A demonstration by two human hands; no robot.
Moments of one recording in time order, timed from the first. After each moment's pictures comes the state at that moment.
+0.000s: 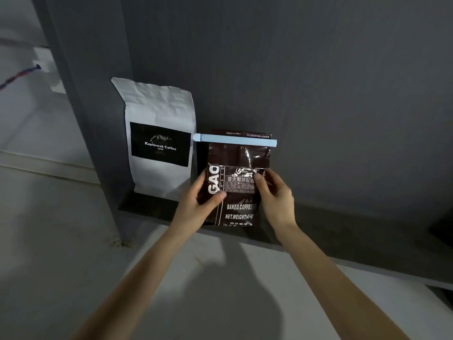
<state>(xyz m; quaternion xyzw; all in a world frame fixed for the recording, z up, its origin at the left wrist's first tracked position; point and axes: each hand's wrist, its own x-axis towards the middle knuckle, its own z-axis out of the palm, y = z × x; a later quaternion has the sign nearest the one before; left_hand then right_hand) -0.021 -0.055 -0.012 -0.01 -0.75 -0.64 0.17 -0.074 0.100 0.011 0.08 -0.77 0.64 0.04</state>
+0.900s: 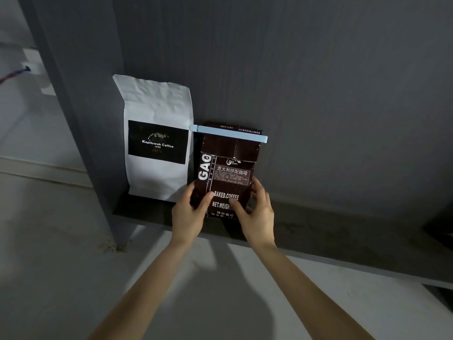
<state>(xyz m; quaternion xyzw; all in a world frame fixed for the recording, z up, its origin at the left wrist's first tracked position) -0.036 -0.052 -0.037 0.12 -0.76 -0.59 0.25 -0.060 0.082 -0.023 0.13 -0.81 0.56 0.10</state>
